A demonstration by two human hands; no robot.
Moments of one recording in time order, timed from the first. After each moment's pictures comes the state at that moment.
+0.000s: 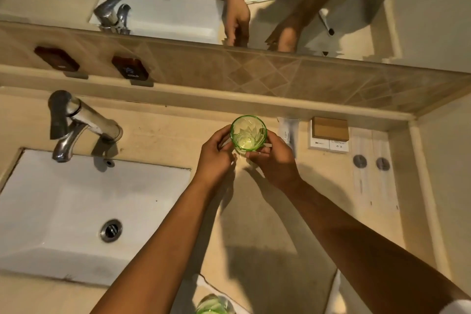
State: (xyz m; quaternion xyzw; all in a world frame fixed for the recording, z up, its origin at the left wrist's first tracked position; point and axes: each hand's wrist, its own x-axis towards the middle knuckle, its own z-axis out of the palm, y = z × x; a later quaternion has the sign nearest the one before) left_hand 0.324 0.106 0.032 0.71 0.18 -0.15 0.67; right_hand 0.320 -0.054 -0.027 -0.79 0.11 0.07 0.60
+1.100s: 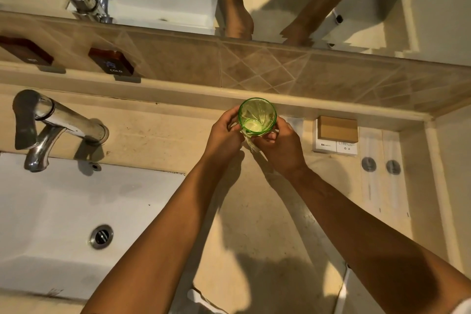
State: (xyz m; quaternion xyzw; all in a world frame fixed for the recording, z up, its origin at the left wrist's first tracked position) left_hand 0.382 0.082 0.017 0.68 0.16 -0.19 0.69; right_hand 0.363 -0.062 -0.028 -0.86 0.14 0.02 0.49
